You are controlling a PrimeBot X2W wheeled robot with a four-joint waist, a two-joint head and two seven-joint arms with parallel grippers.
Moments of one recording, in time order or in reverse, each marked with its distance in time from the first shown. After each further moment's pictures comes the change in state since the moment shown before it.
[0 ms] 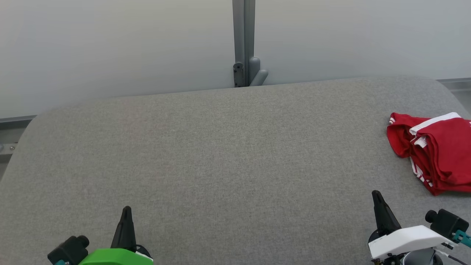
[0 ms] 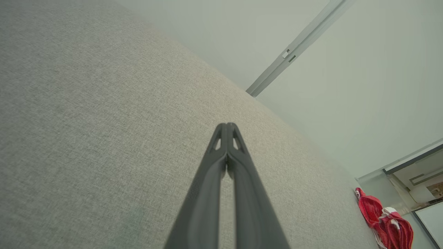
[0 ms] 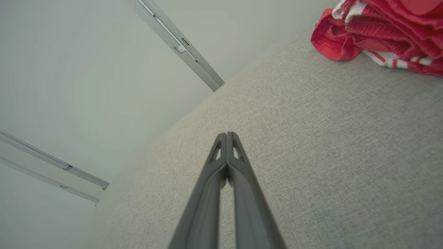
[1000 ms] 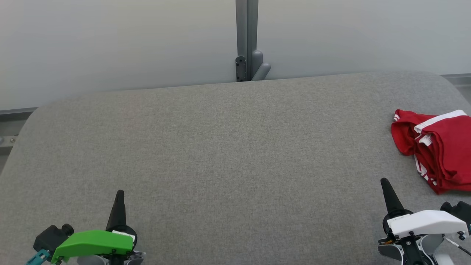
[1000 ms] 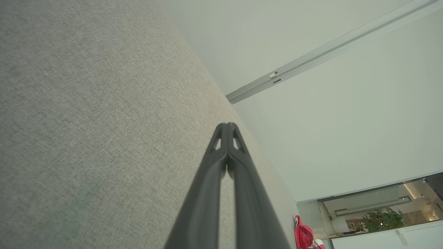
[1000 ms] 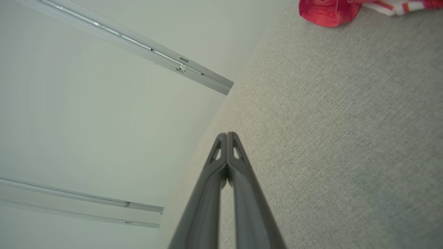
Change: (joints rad) left arm -0.097 -0.001 0.060 0.045 -0.356 -0.047 0.088; right arm -0.077 0.004 -0.078 0.032 0.363 -0.001 0.106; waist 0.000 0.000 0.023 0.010
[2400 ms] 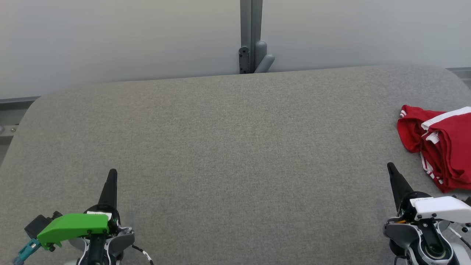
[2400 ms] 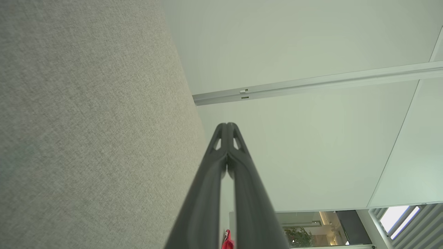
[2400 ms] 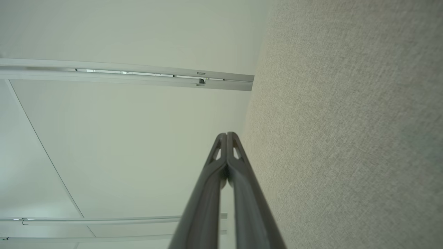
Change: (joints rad) left arm -0.102 -0.004 0.064 0.048 -0.358 -0.055 0.093; right arm -0.078 0.012 -0.088 0.033 0.363 0.000 0.114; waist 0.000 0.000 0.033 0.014
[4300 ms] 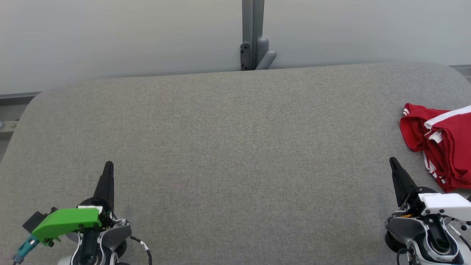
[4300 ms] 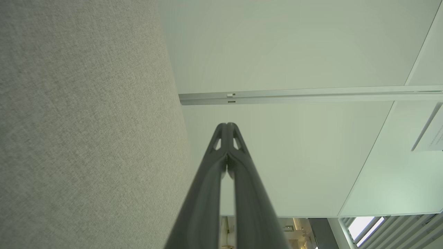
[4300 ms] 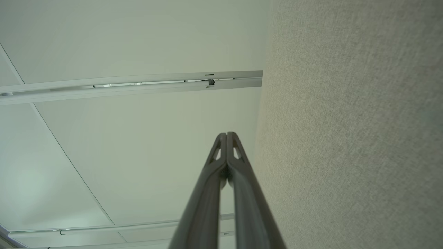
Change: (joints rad) left arm -0.037 -0.002 0.024 0.016 -0.126 -0.019 0.031; right arm -0.028 0.008 -0.037 0.012 0.126 0.000 0.044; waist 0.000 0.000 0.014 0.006
